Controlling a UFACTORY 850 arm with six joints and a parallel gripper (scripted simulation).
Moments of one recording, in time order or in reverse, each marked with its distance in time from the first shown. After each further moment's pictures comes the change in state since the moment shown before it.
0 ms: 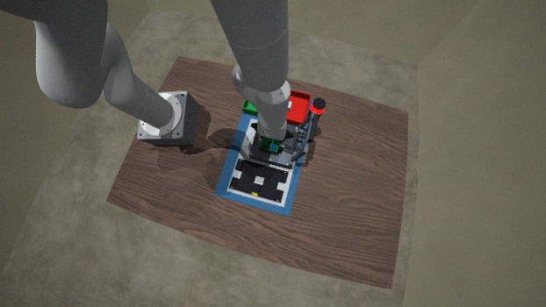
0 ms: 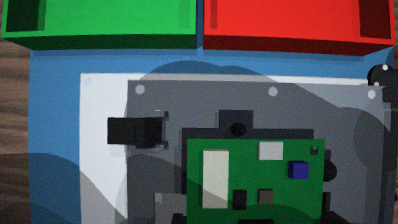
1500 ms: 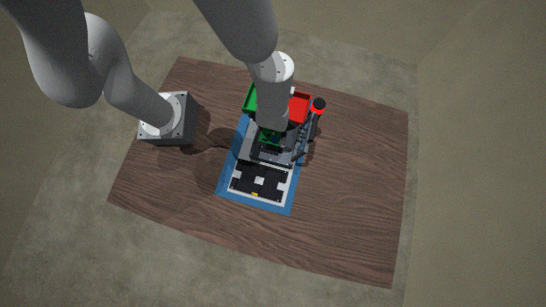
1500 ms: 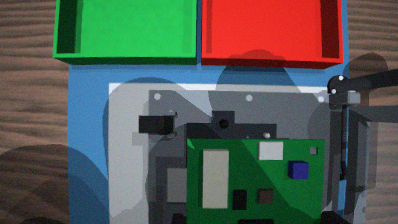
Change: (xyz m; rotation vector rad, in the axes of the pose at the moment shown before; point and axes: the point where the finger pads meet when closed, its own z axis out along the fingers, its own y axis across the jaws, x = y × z) arm 0.000 0.000 -0.080 0.000 -0.001 0.000
